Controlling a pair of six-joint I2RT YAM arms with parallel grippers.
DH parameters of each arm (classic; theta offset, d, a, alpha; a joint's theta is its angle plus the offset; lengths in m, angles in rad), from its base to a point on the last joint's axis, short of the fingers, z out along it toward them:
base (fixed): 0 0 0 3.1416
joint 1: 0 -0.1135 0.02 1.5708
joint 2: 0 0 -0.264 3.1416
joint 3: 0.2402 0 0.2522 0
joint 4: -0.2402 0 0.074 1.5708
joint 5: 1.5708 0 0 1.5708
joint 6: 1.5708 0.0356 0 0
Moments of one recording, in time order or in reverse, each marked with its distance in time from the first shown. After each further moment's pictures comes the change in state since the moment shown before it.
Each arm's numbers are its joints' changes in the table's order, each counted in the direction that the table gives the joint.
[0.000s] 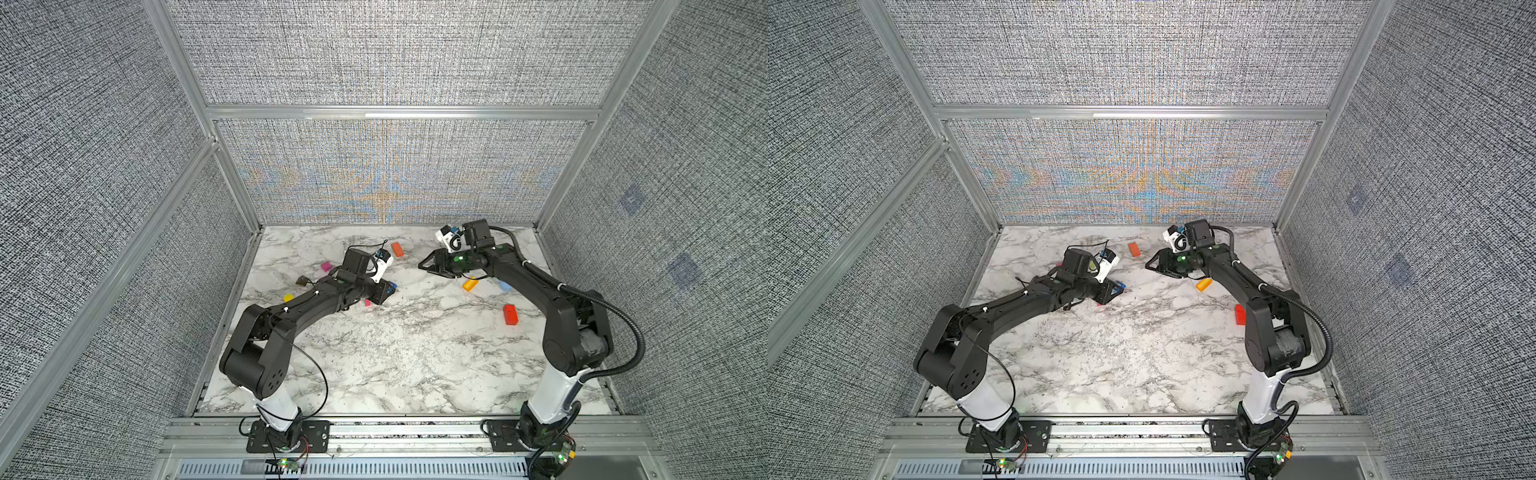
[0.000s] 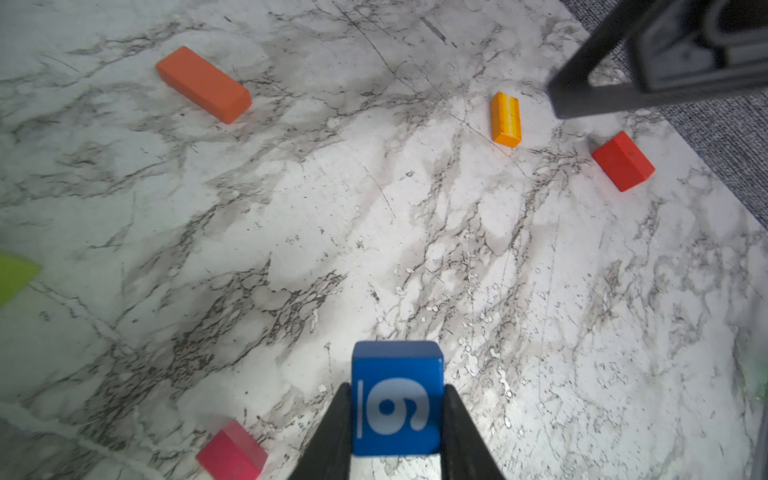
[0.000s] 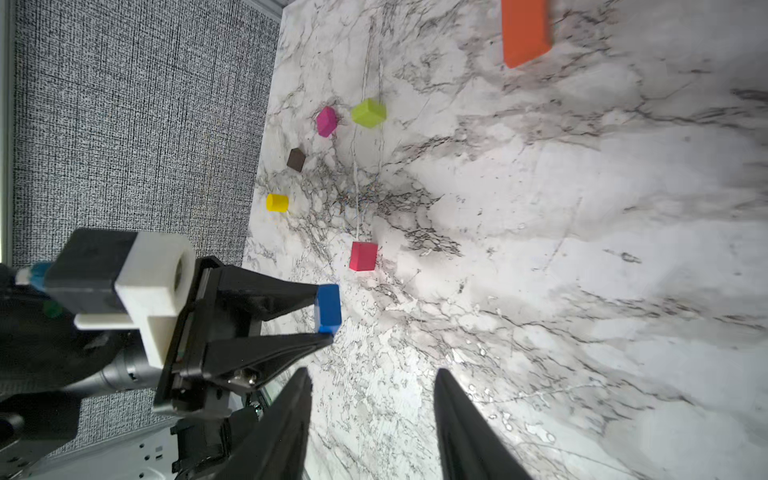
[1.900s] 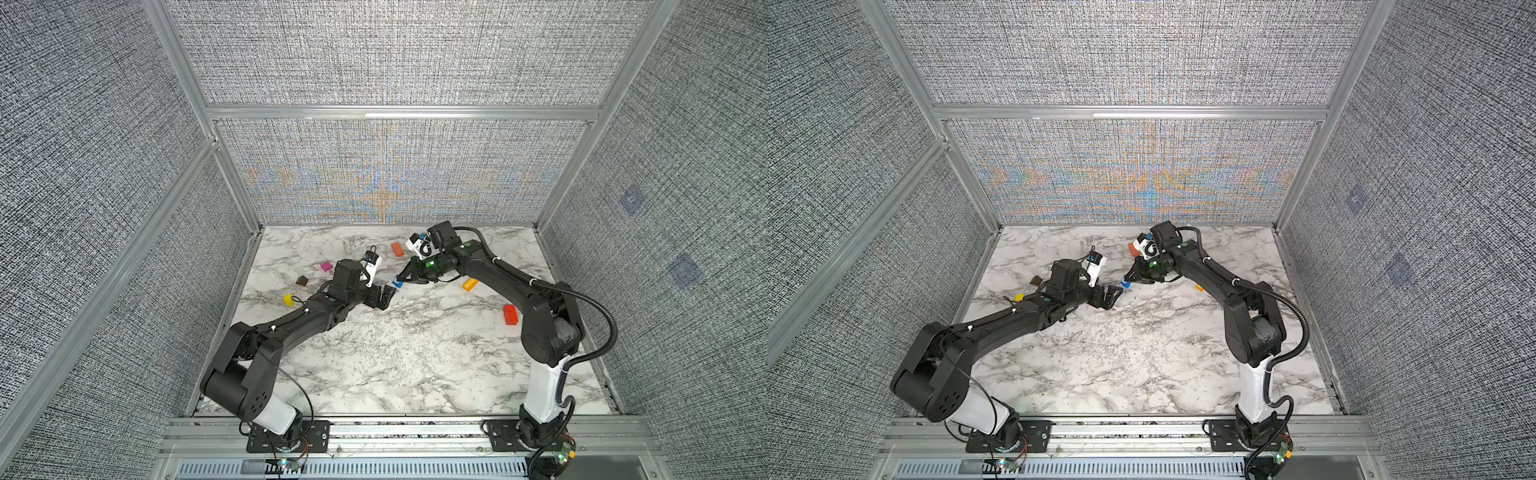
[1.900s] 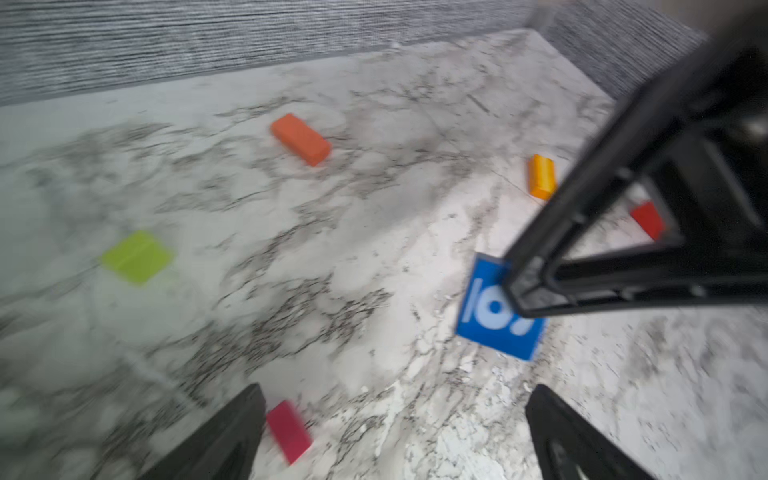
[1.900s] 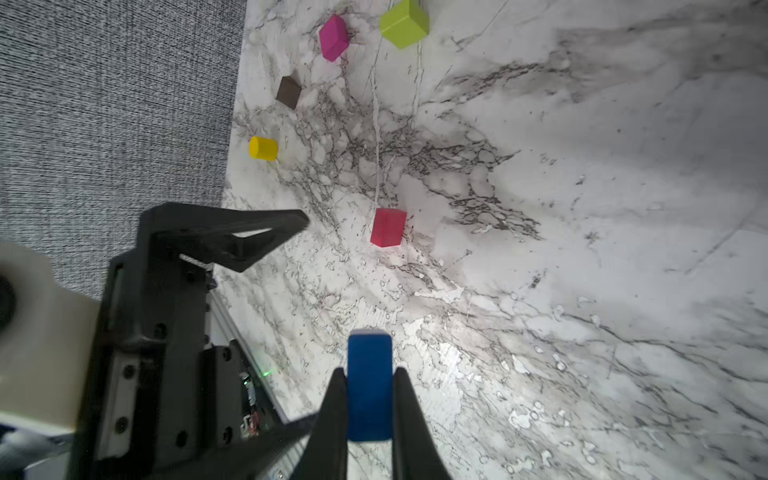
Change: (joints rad) left arm 0.001 -0.171 -0.198 0.204 -0.293 -0.132; right arm -0.195 0.104 0.133 -0.113 0.164 0.011
